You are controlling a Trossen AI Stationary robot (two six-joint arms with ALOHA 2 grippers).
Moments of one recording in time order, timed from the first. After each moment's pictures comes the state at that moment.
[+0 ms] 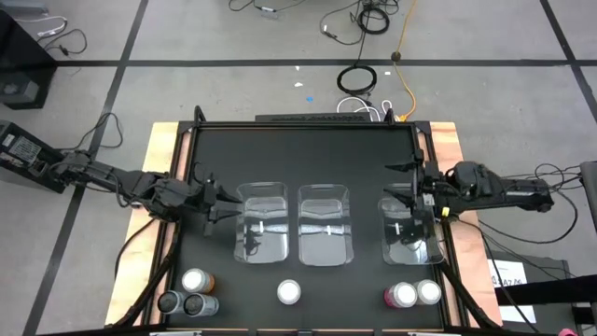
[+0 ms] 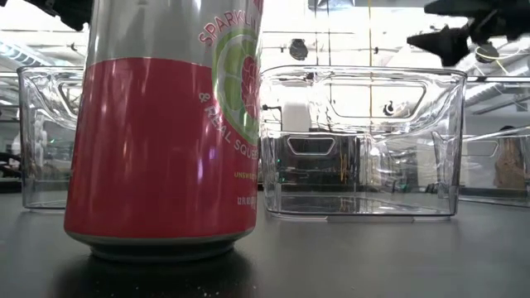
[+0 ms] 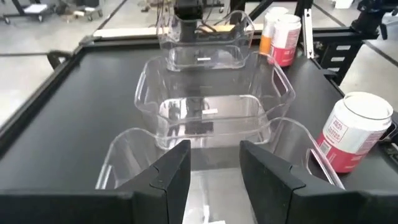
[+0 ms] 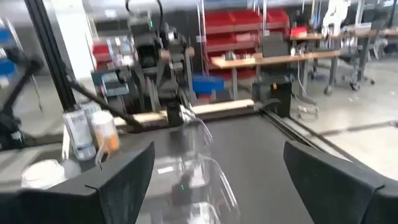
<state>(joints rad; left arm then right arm) -0.30 0.64 0.57 -0.30 -0.24 -0.05 0.03 0.25 0.42 -0.19 0.18 0.10</state>
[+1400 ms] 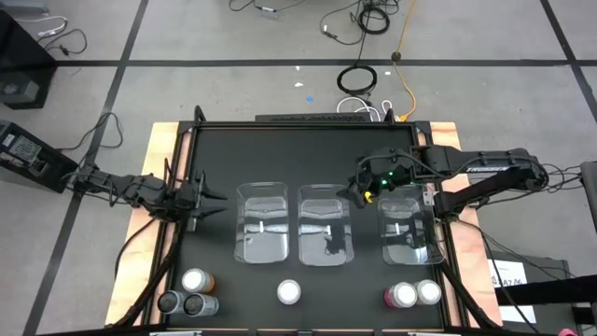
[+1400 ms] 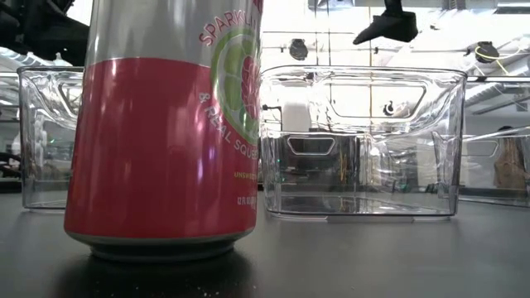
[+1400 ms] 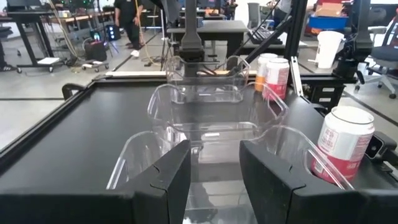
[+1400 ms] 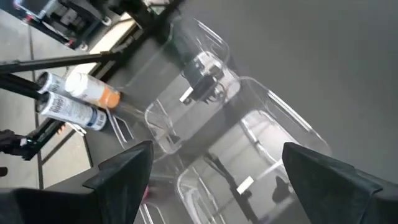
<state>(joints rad) -0.30 0.13 0.26 -0.26 -0.24 -0.02 0.03 1.20 1.23 -0.73 0.08 0.80</state>
